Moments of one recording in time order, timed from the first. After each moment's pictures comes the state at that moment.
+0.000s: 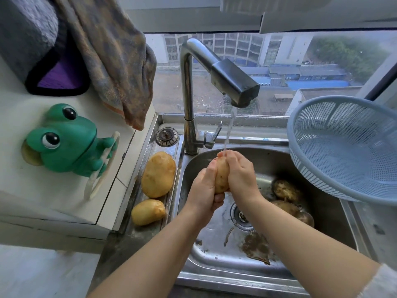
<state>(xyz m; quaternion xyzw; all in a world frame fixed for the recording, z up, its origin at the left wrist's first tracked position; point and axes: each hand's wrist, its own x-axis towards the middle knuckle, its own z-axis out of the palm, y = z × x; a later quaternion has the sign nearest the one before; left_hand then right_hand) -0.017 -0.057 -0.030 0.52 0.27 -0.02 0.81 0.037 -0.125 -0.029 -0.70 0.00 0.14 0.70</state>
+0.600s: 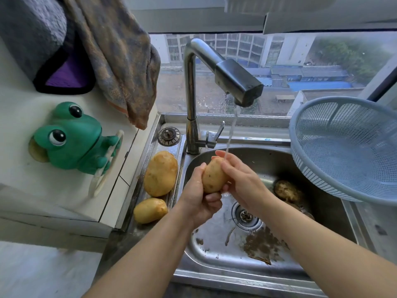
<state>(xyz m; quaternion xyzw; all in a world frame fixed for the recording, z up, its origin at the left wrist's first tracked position) -0.025 -0.038 -0.029 0.36 0.30 -0.13 0.87 0.035 -0.145 -0.032 -0.60 -0.11 0.32 0.72</state>
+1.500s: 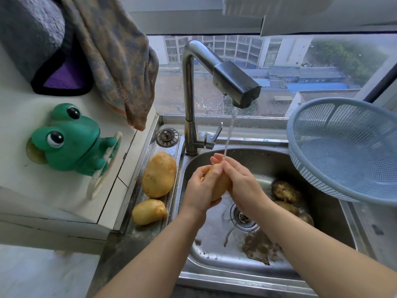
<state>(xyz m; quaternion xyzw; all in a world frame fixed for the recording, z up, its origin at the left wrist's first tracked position) -0.027 -0.052 -0.029 0.59 0.29 0.01 0.75 0.026 -0.140 -0.028 -0.62 -0.07 0.29 0.72</state>
